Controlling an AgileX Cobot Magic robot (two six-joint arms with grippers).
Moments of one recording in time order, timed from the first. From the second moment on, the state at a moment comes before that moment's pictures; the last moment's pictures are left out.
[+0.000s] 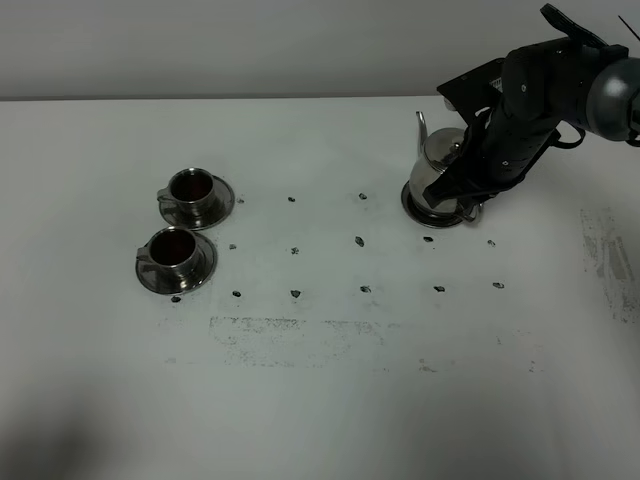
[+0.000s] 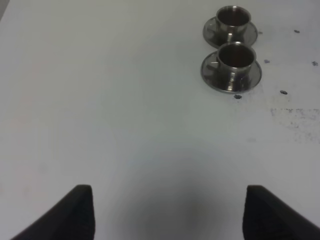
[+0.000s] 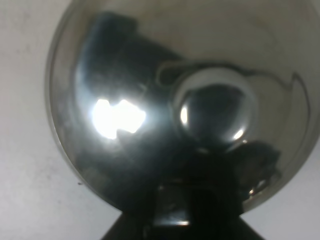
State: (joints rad) left arm 0.01 0.00 -0.50 -0.01 1.04 0.05; right arm 0.30 2.14 -1.61 -0.01 0.84 -0.22
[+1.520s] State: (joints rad) left arm 0.01 0.00 -0.50 -0.01 1.04 0.05; right arm 0.30 2.07 -1.61 -0.01 0.83 -0.21
